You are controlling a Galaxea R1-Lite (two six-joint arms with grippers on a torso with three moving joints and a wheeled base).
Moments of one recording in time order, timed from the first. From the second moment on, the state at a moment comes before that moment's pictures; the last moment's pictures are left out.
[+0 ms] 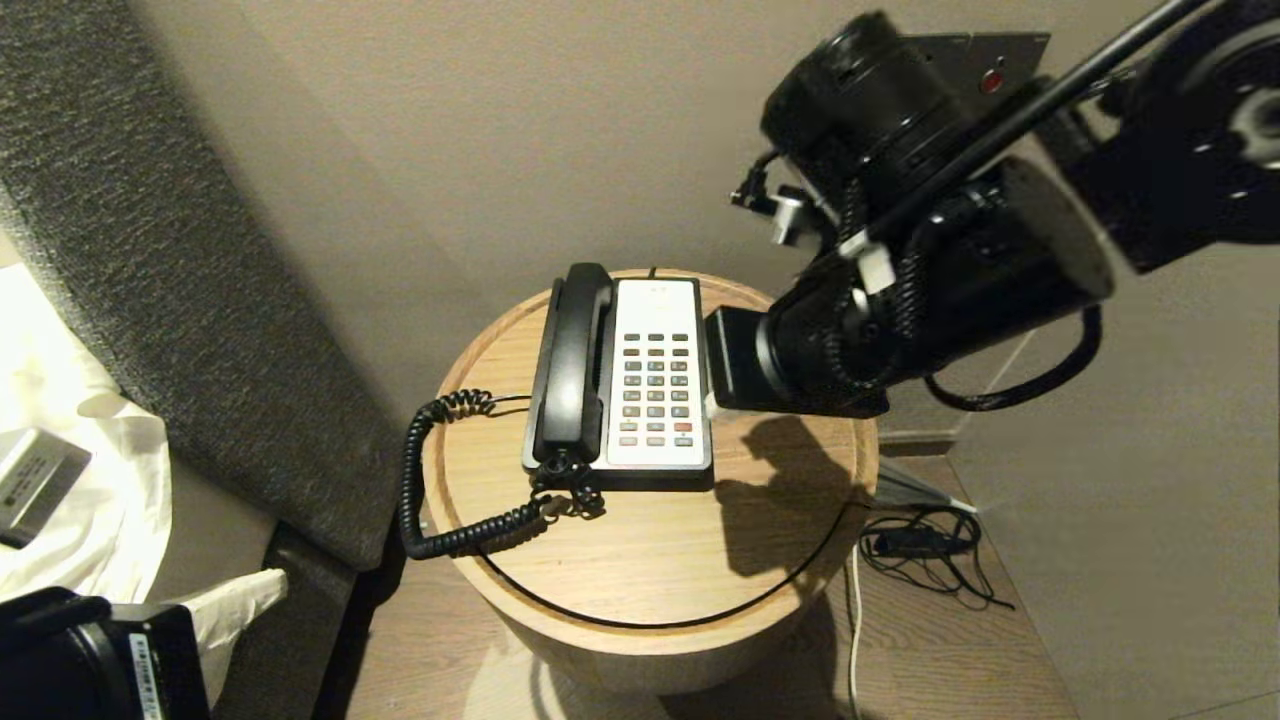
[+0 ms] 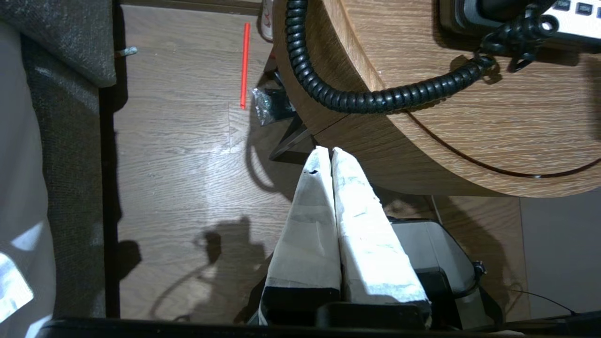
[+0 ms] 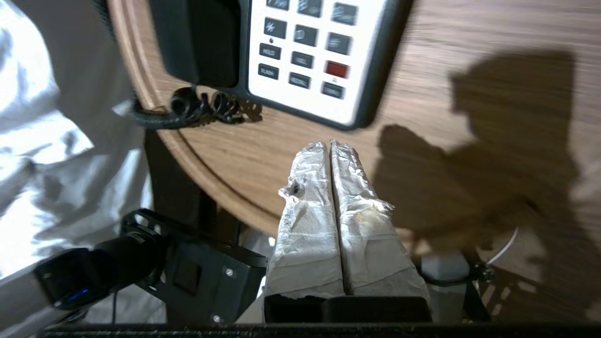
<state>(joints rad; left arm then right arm) -0.59 0.92 -0.57 0.14 0.27 -0.43 0.84 1.89 -1.93 0.85 -0.08 0.59</state>
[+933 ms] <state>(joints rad) -0.14 0.50 -0.35 0.17 0.29 -0.22 0.41 0.91 -1.22 0.86 -0.12 0.64</state>
